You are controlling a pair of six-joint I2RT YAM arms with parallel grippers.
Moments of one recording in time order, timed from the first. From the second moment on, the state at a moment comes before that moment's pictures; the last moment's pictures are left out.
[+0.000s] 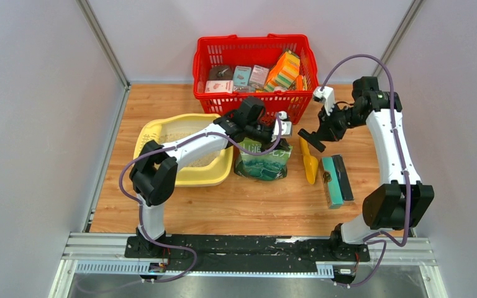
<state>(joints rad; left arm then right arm) -0.79 1.91 1.54 -0.19 0.86 0.62 -0.03 1.52 1.60 -1.30 -0.72 -0.88</state>
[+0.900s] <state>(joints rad) -0.77 1.93 1.54 -0.15 0.90 0.44 0.12 1.41 1.49 -1.31 -0.57 -1.13</state>
